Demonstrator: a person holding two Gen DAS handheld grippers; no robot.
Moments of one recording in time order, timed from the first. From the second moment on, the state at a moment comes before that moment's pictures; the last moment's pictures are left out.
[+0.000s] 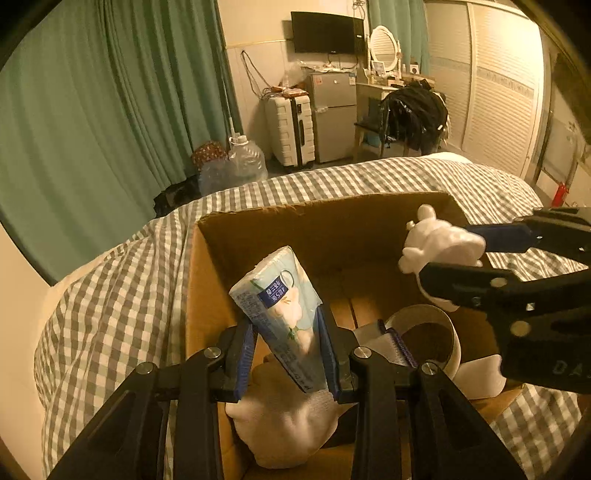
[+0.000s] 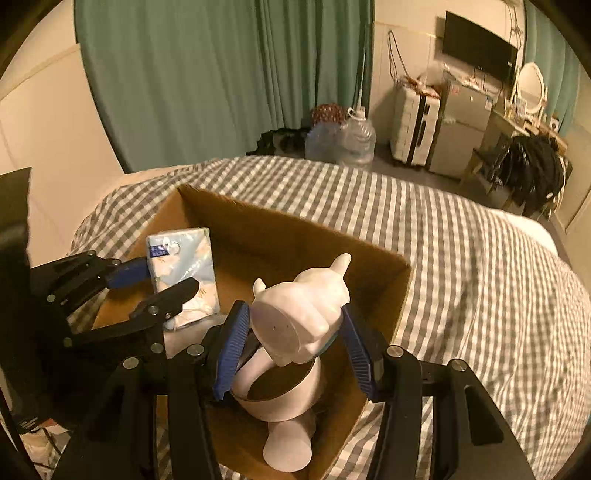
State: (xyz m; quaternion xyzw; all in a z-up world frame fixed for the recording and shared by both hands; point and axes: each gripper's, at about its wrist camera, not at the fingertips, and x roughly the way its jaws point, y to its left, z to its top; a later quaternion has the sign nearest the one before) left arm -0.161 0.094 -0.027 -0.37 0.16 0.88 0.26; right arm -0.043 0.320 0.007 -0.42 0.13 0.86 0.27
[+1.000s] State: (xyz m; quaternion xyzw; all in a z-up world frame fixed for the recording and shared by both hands) left arm -0.049 0.000 -0.004 -0.33 0.10 0.91 0.23; right arm 0.049 0.205 0.040 -0.36 0.13 0.87 0.32
